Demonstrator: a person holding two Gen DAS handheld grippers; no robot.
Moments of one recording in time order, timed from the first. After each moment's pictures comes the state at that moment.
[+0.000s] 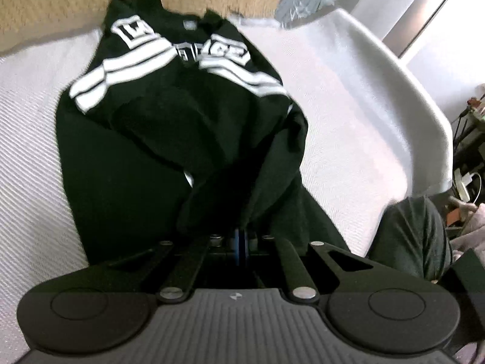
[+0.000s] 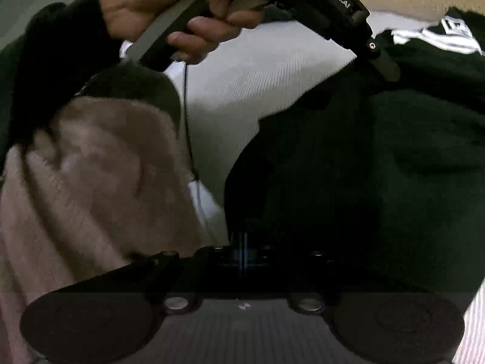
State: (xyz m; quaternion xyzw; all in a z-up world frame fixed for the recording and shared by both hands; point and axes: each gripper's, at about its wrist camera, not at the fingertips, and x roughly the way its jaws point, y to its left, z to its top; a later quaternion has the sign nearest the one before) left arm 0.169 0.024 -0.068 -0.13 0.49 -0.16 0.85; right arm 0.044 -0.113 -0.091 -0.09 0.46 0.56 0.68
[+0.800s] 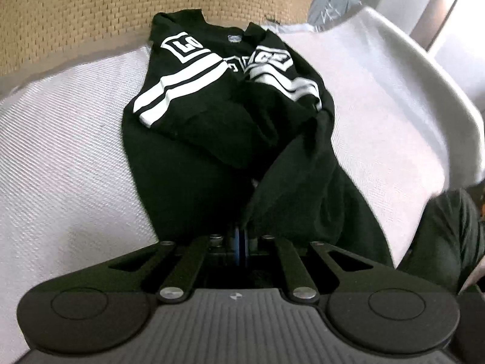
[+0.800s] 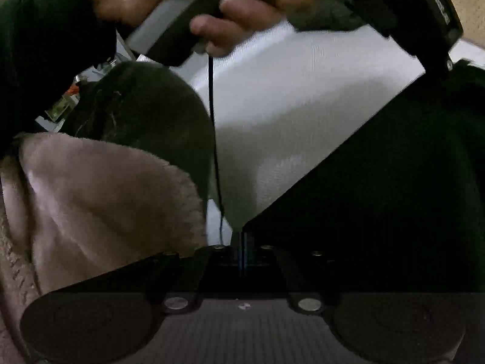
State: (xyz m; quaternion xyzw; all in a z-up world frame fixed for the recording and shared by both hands) left arm 0.152 0.053 -0.053 -0.05 0.50 -0.09 0.86; right arm 0.053 -0.017 -0.098 -0.08 0.43 0.62 0.65
